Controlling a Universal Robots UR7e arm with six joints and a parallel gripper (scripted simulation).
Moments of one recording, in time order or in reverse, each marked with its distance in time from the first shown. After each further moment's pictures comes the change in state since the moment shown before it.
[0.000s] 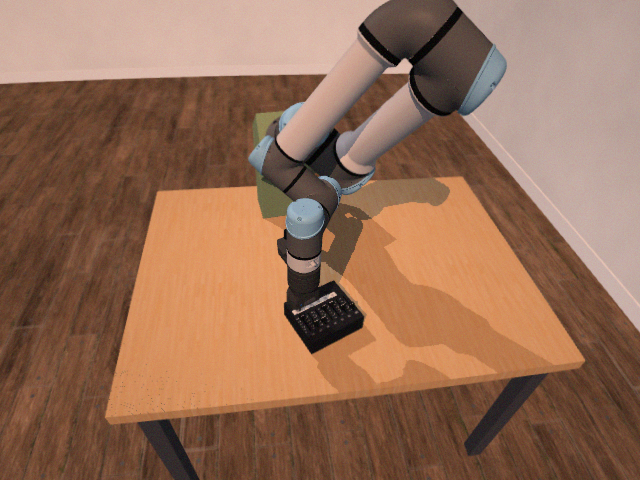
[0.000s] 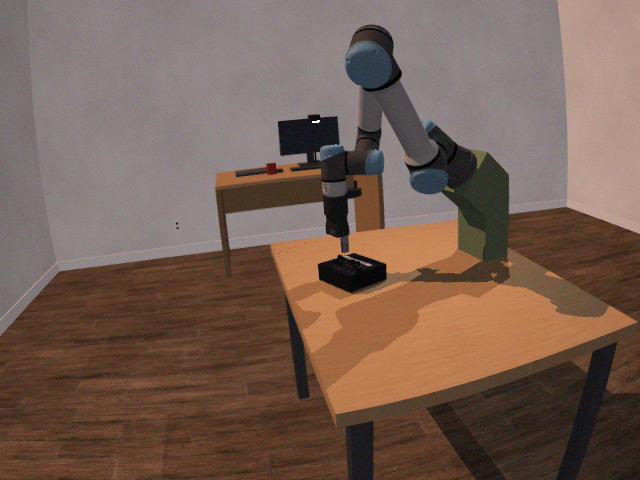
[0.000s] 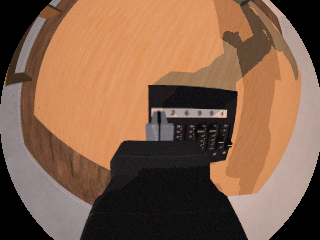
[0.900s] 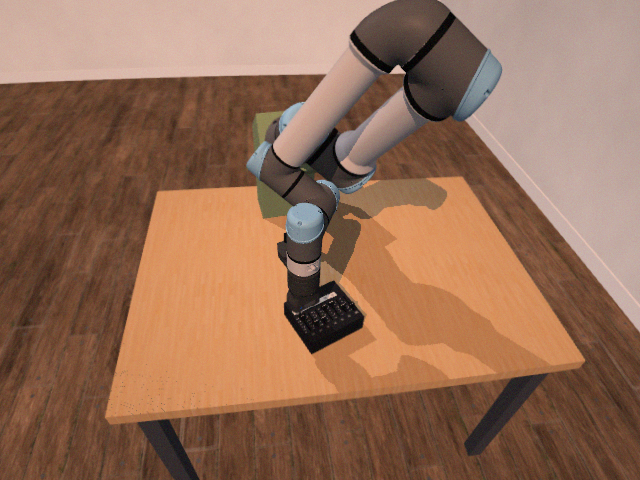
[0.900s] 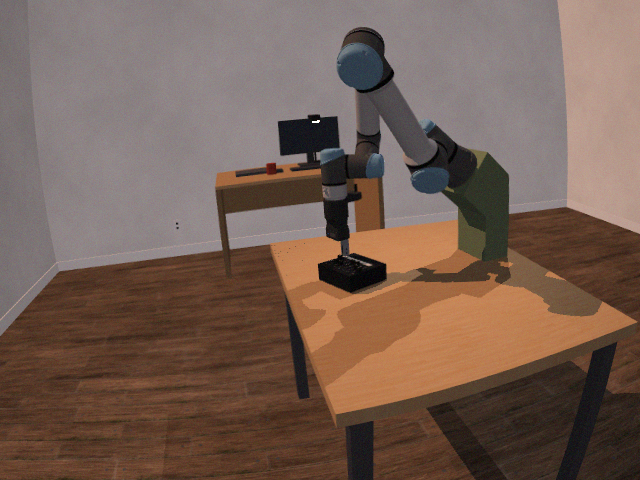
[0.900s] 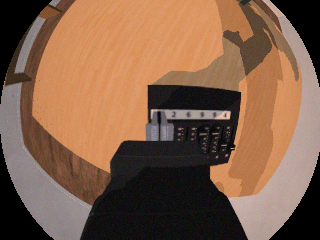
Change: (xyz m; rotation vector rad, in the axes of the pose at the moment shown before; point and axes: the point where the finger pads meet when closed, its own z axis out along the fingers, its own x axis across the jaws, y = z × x) arm 0.000 0.000 0.011 0.000 0.000 0.000
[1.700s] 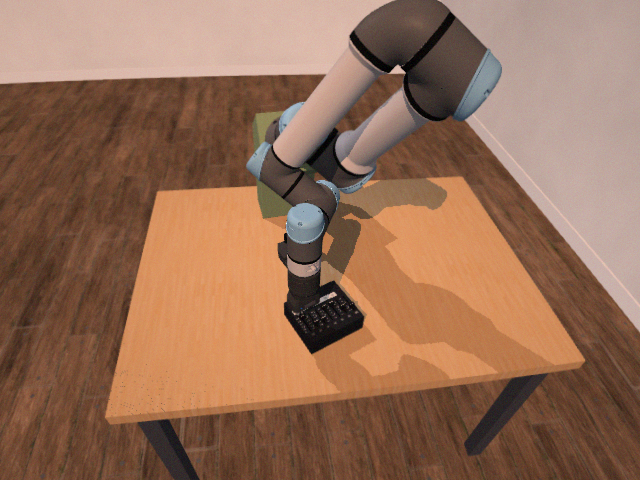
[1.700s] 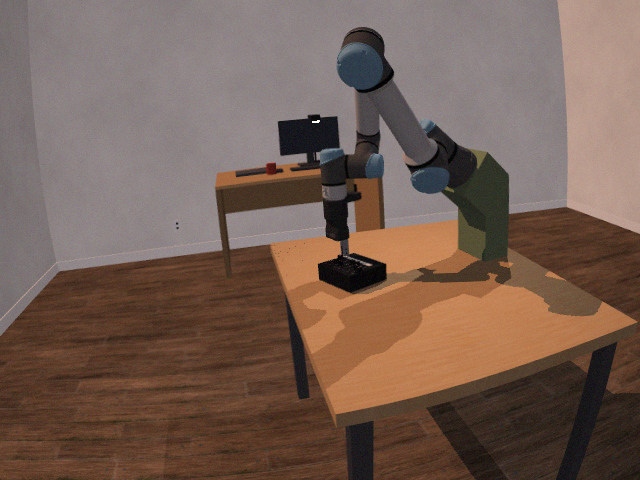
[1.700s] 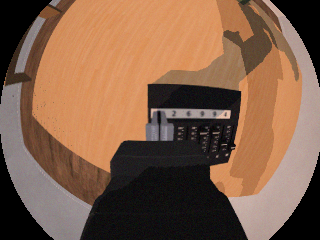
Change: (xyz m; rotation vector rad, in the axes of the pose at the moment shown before) arm 0.000 0.001 0.000 0.000 0.000 0.000
